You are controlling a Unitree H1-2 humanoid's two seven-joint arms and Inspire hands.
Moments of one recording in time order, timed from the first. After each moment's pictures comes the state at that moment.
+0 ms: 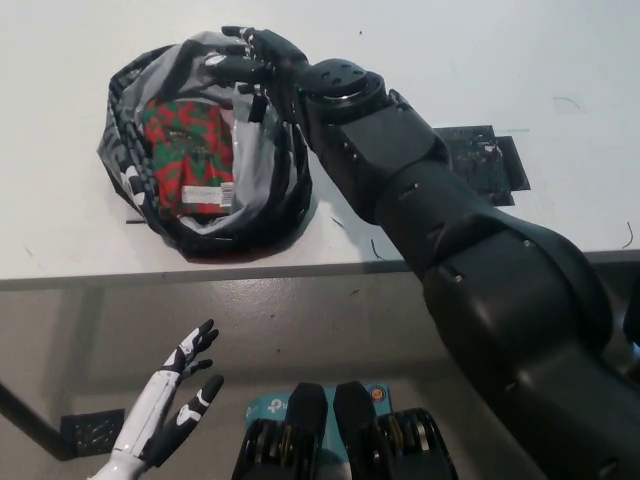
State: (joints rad) left_arm 0.01 0.23 -0.09 0.07 0.16 -0.29 -0.10; right_arm -1.49 0.16 -0.02 1.41 0.12 0.20 0.01
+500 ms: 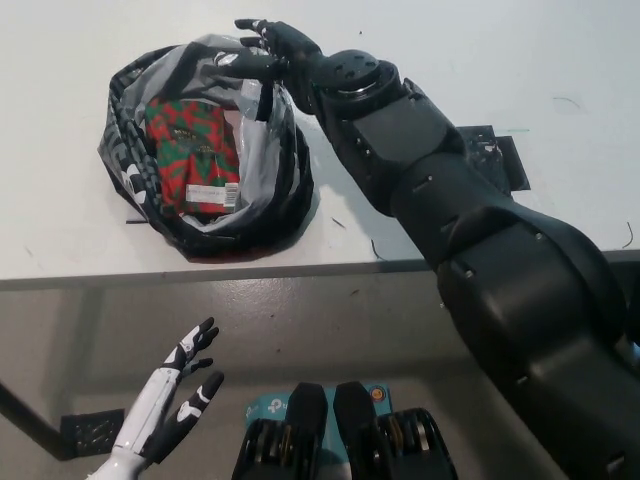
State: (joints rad) left_arm 0.00 0.24 -0.09 0.07 0.15 -0.27 -0.10; right_arm -1.49 0.13 0.07 1.41 0.06 0.19 0.05
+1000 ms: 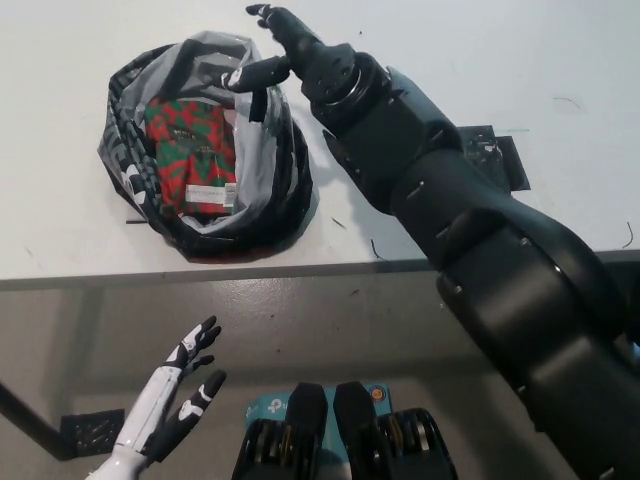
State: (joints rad) left_arm 0.00 0.24 -0.09 0.07 0.14 -0.27 -0.11; right_arm -1.49 0.12 0.30 1.39 -0.13 0.17 -0.03
